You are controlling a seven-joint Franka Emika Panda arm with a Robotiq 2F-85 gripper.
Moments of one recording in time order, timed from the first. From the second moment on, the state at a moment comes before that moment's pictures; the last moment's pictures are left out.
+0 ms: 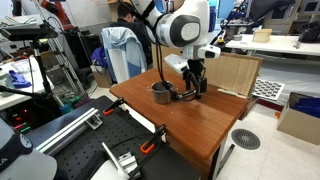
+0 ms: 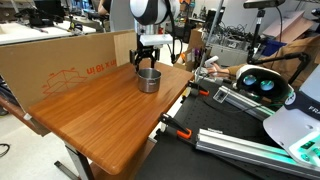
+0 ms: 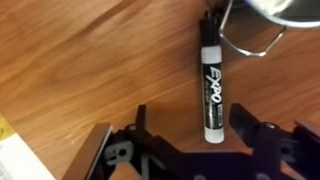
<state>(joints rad) -0.03 0.59 -0.10 -2.03 0.03 2.59 0.28</state>
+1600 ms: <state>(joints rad) 0.00 0.43 -0.13 -2.01 -0.02 2.62 0.29</state>
